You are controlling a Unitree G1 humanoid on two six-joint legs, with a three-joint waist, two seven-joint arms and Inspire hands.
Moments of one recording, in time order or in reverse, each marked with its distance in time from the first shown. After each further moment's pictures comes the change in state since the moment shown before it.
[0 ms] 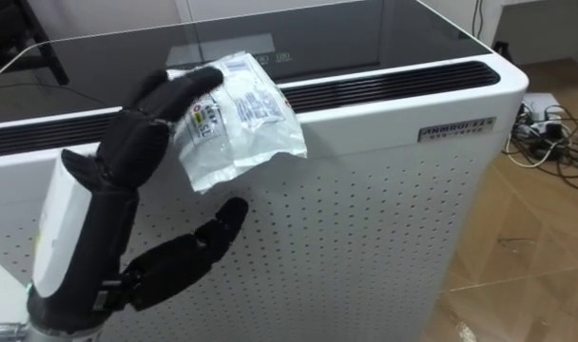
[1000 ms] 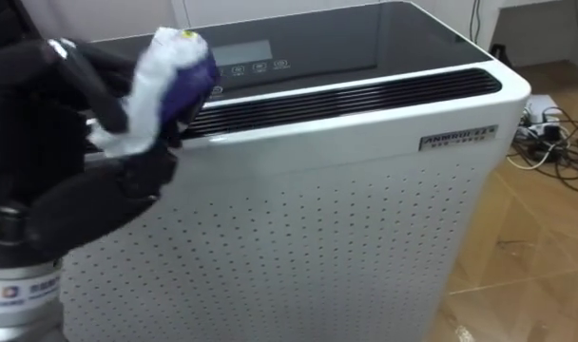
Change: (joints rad) left arm -0.073 -0.081 0.022 -0.103 -1.086 -0.023 -0.519; right arm -0.009 0.011 0.006 -0.006 0.000 0.043 0.013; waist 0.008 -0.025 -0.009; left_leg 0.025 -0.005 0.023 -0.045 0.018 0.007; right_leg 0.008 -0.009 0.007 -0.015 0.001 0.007
